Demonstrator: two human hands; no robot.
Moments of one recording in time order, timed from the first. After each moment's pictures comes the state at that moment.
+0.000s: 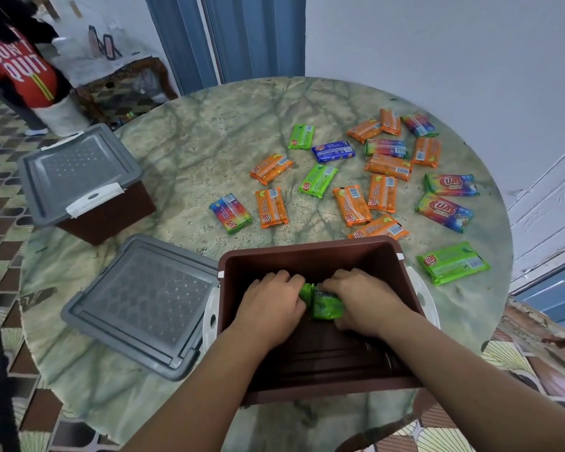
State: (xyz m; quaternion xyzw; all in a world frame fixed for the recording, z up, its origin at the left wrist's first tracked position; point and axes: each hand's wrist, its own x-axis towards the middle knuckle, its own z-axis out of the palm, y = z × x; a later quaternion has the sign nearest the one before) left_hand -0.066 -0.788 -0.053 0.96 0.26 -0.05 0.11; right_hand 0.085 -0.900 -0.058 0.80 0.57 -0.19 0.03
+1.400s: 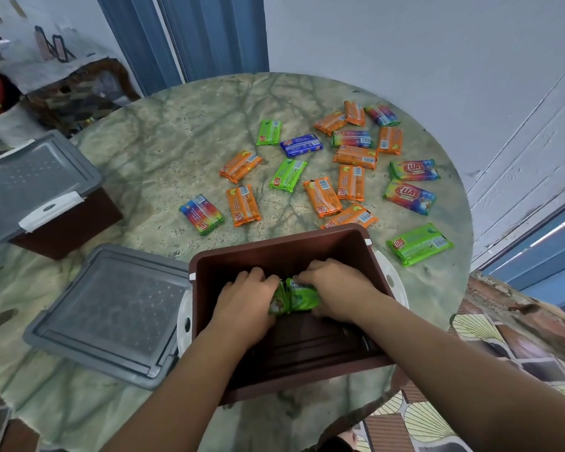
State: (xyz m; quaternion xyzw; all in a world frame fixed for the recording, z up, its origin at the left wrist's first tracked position) left_hand -0.068 -0.787 -0.057 0.96 0.24 -0.11 0.07; right_hand 0.088 -0.903 -0.064 0.81 0.56 -0.19 0.01
